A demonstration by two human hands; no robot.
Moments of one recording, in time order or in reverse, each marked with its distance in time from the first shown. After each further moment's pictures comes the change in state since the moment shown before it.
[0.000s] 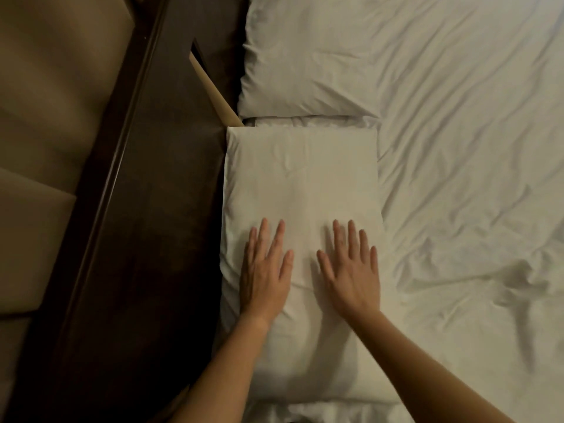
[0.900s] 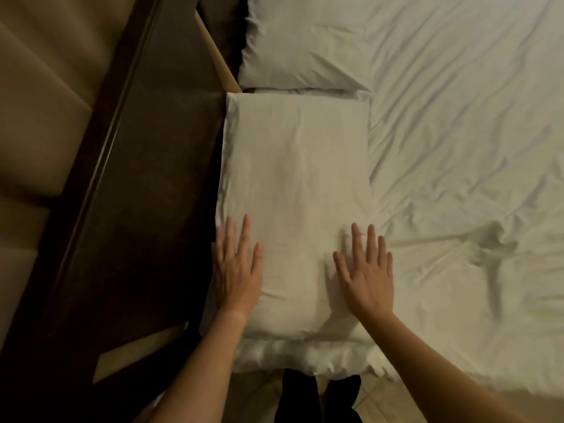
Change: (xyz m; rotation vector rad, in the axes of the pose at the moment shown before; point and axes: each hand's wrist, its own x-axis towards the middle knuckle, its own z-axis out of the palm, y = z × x) left_hand -0.114 -0.020 -0.013 0.108 0.057 -0.198; right_hand -0.108 0.068 0.008 -0.025 -0.024 0.071
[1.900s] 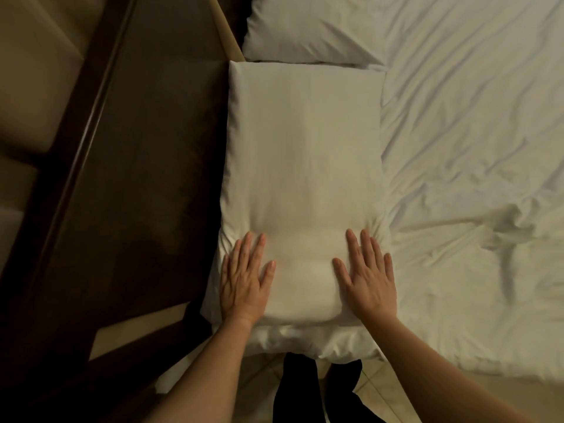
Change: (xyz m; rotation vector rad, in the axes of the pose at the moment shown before) left_hand -0.062 -0.053 0.057 0.164 -0.135 0.112; right_hand -0.027 0.024 0.057 -0.071 -0.039 -0.077
